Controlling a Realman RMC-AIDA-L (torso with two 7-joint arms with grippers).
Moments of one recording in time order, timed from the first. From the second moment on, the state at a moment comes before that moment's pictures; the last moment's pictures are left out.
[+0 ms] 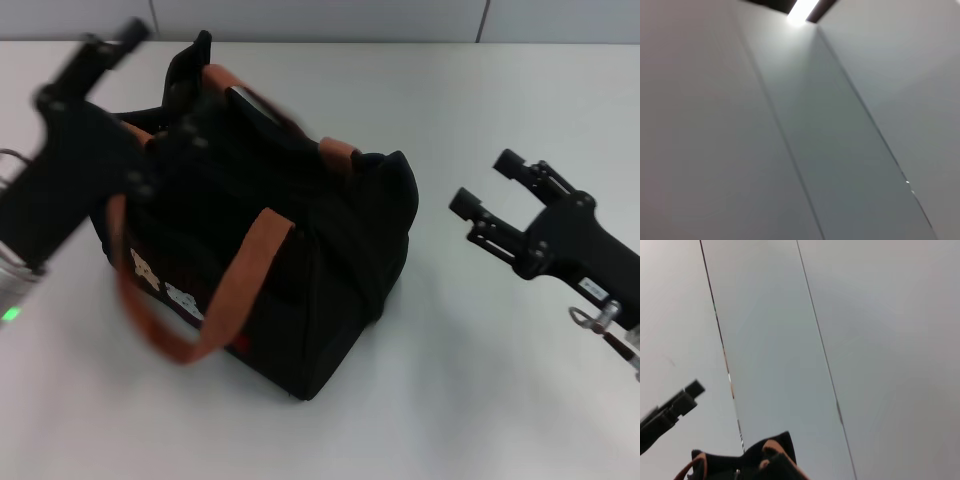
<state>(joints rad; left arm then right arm) -0.44 -2.02 -0.92 -0.04 2.88 1.85 -0.09 0.42 2.09 -0.65 -0.01 -1.45 -1.59 0.64</state>
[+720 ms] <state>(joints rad) -0.35 -1.85 -0.87 0.20 2.88 1.89 -0.38 0.34 2.08 -0.65 -0.20 -1.46 -1.70 0.78</state>
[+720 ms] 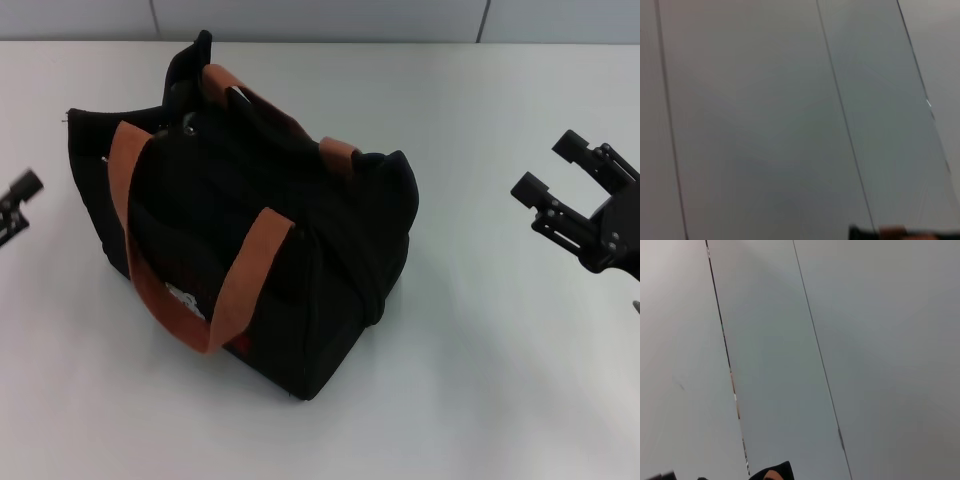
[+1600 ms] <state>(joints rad) -0.57 -1.87 -0.56 0.32 2.88 1.72 -0.46 0.34 2.08 -0.67 -0.21 -1.49 -1.70 0.79</state>
